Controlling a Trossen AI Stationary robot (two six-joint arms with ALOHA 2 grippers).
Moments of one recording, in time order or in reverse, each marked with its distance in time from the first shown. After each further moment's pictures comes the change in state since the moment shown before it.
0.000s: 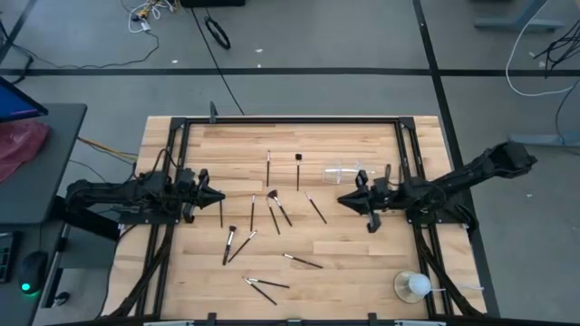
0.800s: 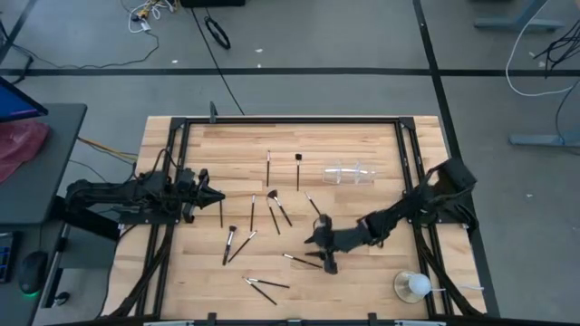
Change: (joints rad) left arm 0.000 0.000 0.000 0.001 -0.001 0.002; right arm 0.230 0.754 0.505 -0.490 0.087 0.146
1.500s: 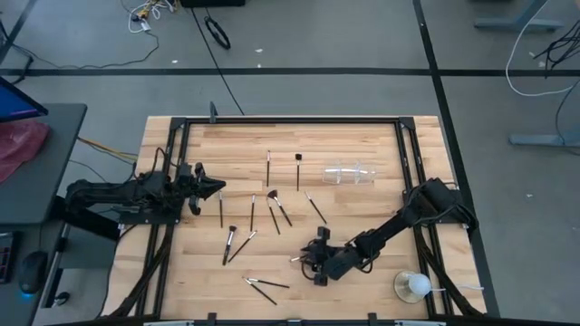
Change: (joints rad) left arm 0.000 0.000 0.000 0.000 -0.228 -0.011; right arm 0.095 0.250 0.156 -0.173 0.223 0.120
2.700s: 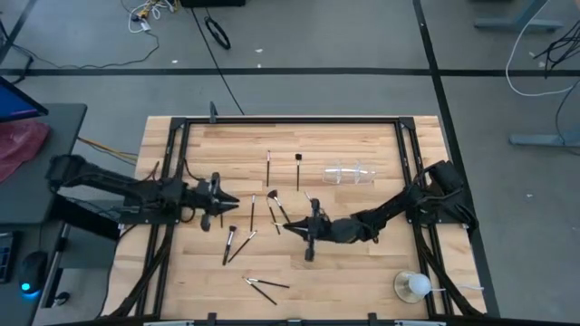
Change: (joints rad) left arm -0.125 0.698 0.000 0.606 0.104 0.266; right arm -0.182 -0.192 -0.081 0.608 0.005 -0.430
